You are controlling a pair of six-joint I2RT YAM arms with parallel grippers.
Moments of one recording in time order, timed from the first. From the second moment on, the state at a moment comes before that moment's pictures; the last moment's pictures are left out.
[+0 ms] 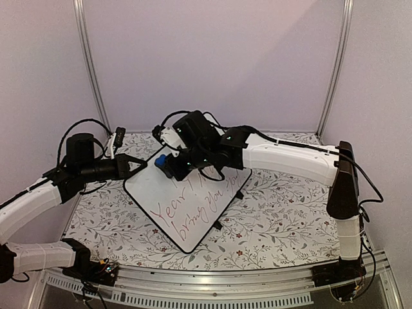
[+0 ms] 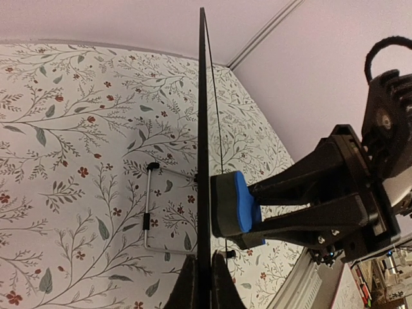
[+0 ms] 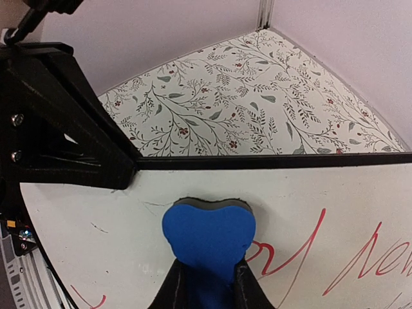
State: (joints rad) left arm -0.36 0.96 0.66 -0.09 0.54 -0.49; right arm 1.11 2.11 1.99 -0.49 0.08 0.07
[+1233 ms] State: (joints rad) left arm -0.36 0.96 0.66 -0.09 0.53 -0.49; right arm 1.09 2.01 1.73 -0.36 0.03 0.13
